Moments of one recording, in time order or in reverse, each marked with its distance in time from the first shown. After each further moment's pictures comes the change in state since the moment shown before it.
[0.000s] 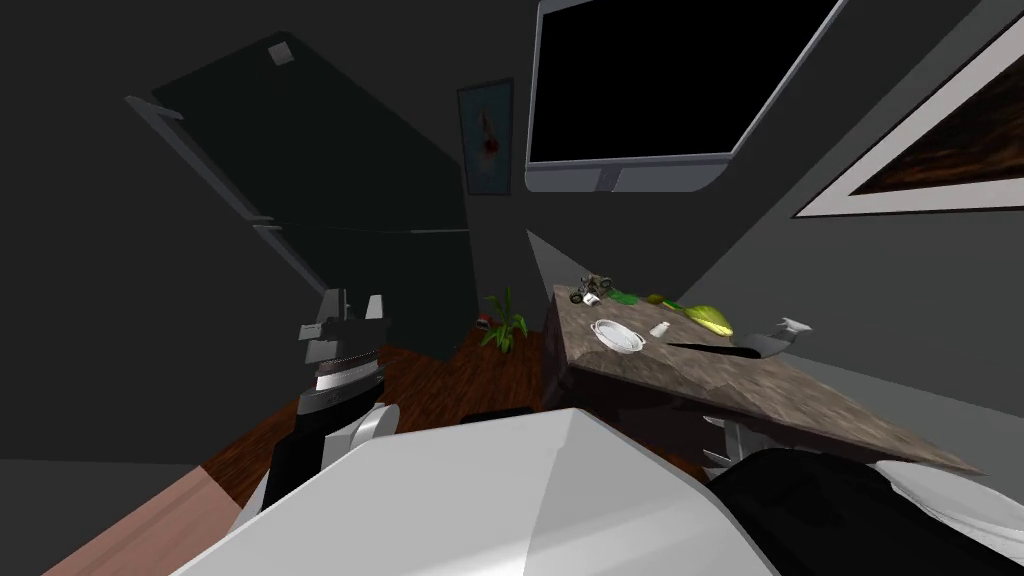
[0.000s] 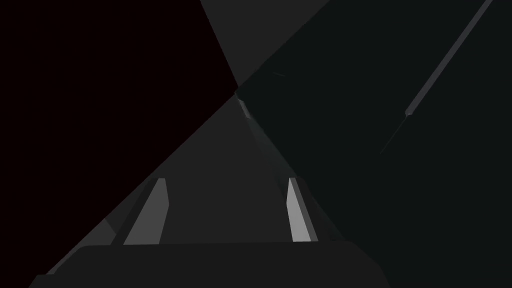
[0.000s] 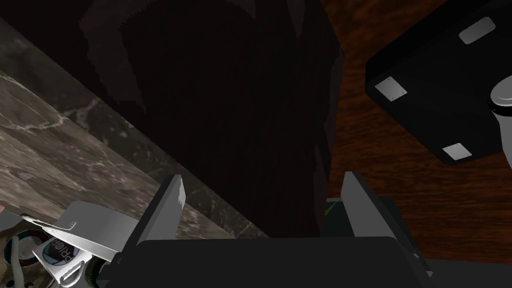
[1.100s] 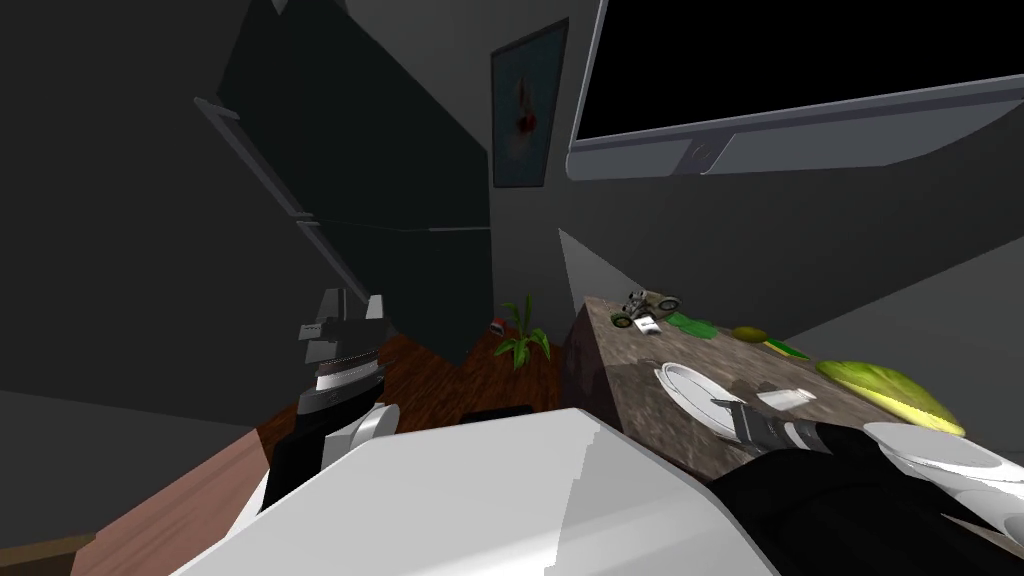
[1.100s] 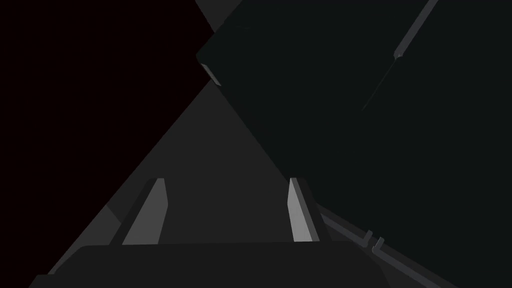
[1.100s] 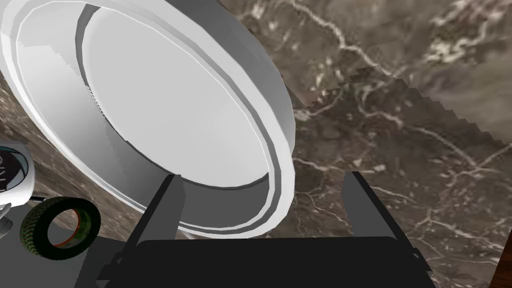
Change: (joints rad) left arm 0.000 0.000 0.000 0.000 0.000 0.000 0.000; right arm -0.131 -0.135 0.060 0.149 0.043 -0.004 0.064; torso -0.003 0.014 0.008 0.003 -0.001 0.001
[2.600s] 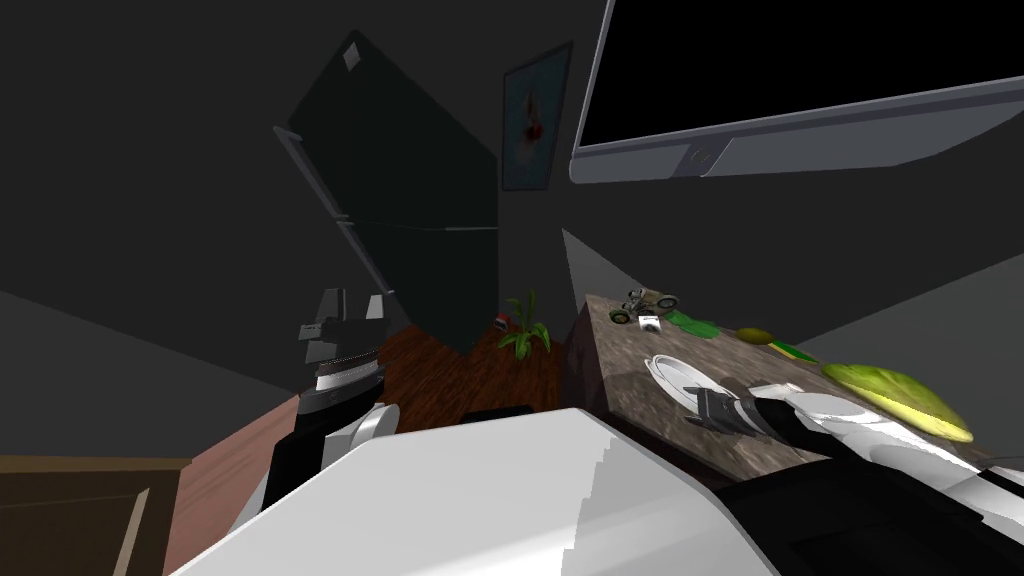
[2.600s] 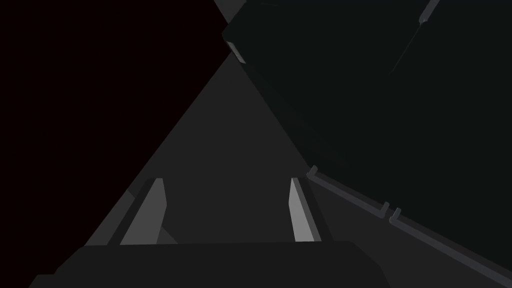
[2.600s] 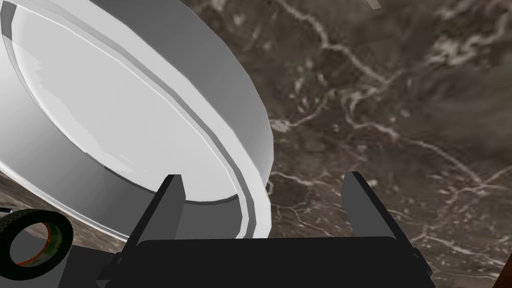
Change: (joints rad) left arm 0.000 0.000 0.000 0.000 0.000 0.000 0.000; right arm -0.233 -0.072 0.468 0.122 -0.258 0.088 -0.047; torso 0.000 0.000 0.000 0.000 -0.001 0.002
